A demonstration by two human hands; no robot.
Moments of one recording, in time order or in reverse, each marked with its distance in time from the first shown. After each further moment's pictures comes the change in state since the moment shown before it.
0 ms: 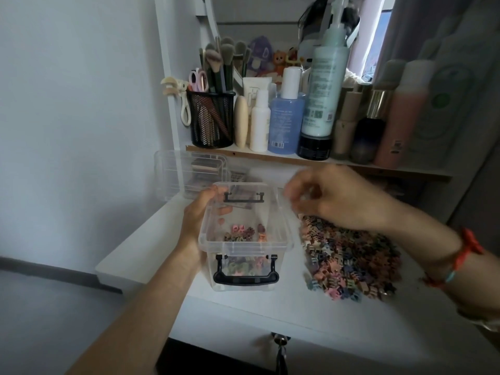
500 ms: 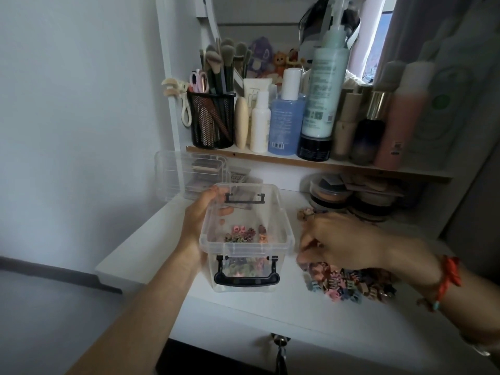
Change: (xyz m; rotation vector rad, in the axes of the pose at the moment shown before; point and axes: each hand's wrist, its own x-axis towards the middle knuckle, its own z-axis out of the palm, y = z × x) left_hand -0.002 0.002 0.002 0.004 -0.003 -0.003; right_hand -0.016 0.025 0.032 -0.231 -0.352 -0.018
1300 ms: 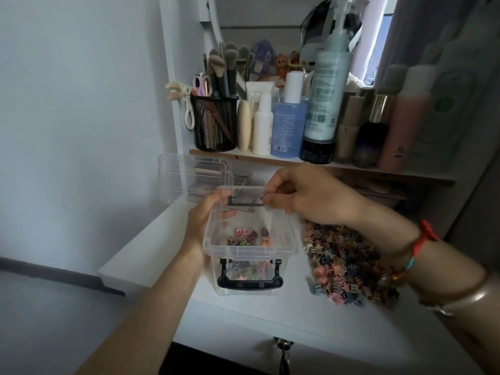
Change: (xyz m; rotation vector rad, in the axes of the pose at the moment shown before) left_hand 0.003 -0.001 -0.001 0.039 -0.002 -0.006; right_hand 0.028 -0.038 -0.041 0.453 0.333 0.042
